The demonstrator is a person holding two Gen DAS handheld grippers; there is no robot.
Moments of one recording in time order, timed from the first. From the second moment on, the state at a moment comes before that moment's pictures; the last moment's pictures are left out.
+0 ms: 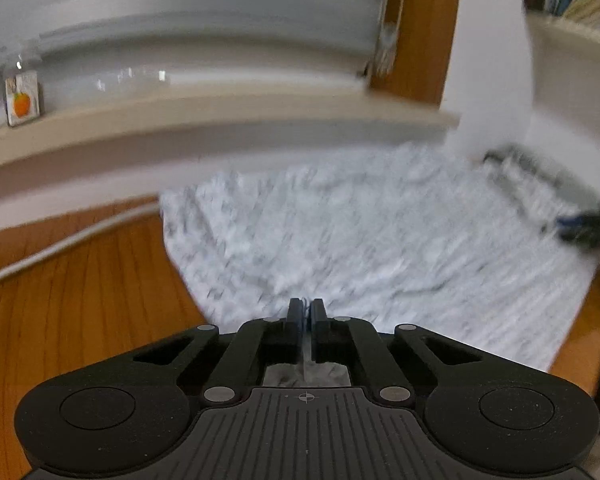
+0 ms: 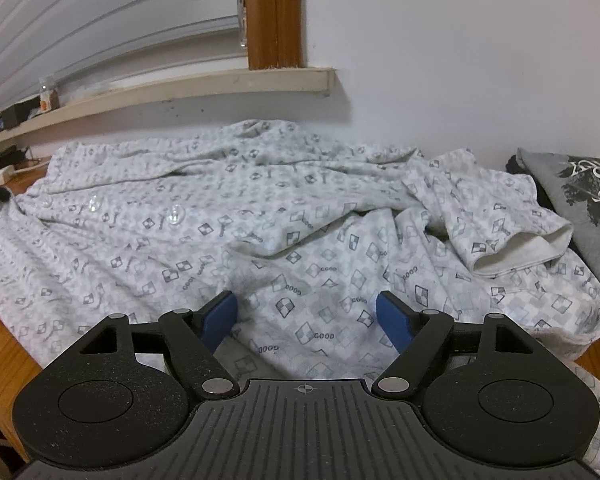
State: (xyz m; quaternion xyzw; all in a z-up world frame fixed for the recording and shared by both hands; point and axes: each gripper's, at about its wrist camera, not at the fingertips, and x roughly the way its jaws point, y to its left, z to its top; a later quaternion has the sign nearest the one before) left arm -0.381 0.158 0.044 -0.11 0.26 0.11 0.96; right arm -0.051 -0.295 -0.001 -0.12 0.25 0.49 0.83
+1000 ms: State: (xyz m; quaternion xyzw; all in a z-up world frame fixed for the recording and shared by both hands) left arm -0.445 0.091 0.026 -0.14 0.30 0.17 0.93; right arm -0.052 -0.297 -0.001 -0.12 0.25 0.48 0.83
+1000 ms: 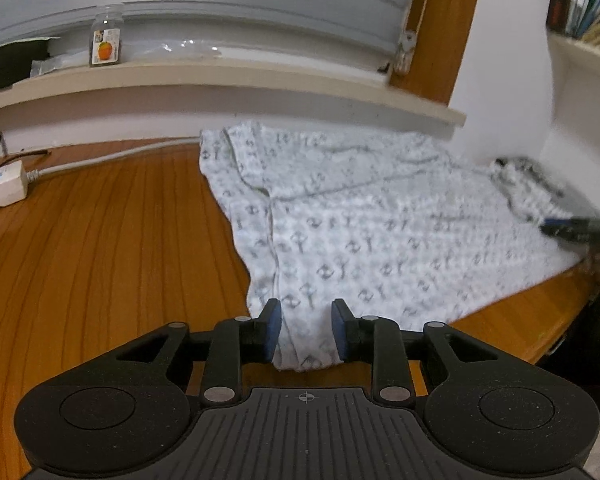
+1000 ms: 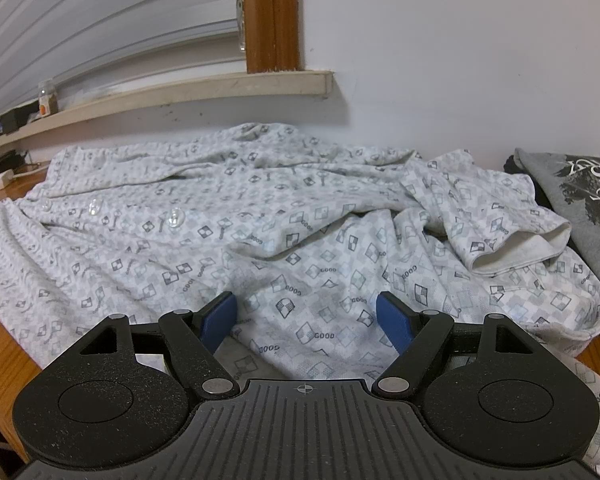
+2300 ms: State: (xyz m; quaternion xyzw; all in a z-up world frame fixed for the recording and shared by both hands) left arm -0.463 0.085 0.043 -0.14 0.30 0.20 0.92; right arm -0.057 -0.301 -0.002 -0.12 0.23 0.49 0.83
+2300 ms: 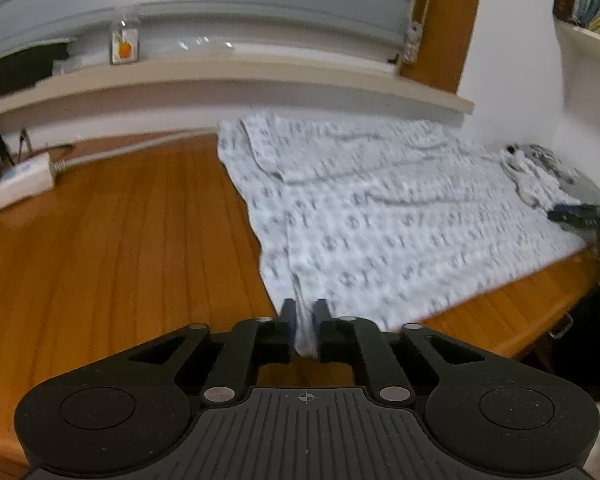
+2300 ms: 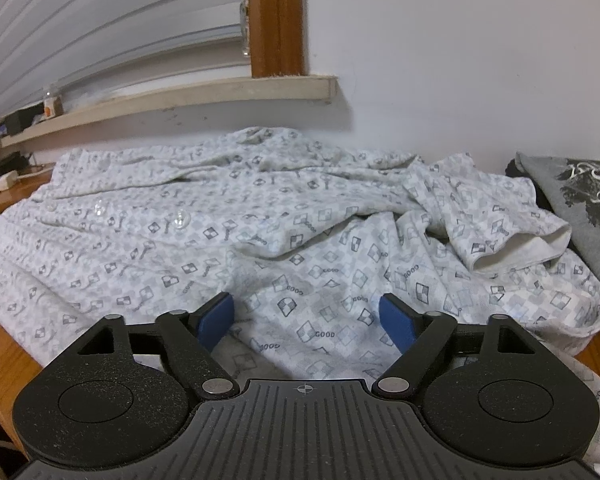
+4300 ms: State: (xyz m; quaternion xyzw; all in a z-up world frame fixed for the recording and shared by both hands) left arm -0.187 0.013 0.038 -0.08 0.28 -0.05 0.95; right arm 0.017 -0.274 0.150 -0.20 0.13 0.43 0.87
